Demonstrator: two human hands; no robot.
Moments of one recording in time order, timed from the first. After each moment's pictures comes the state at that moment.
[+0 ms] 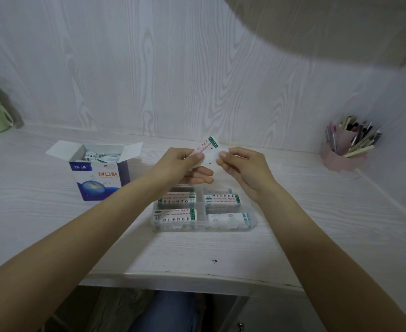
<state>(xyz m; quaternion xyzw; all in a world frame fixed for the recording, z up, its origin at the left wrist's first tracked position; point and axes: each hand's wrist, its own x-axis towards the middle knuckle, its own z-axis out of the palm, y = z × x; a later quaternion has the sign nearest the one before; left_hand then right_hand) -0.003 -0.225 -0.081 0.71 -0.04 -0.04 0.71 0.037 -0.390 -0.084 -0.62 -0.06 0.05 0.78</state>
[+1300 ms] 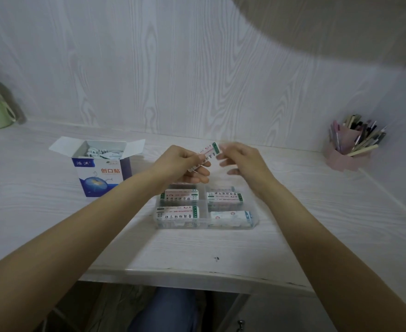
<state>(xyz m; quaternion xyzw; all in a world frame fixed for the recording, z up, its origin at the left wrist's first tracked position) 0.003 -0.219 -0.082 0.74 -0.01 -0.06 0.67 0.039 -0.390 -0.083 -0.80 -0.15 0.02 0.58</state>
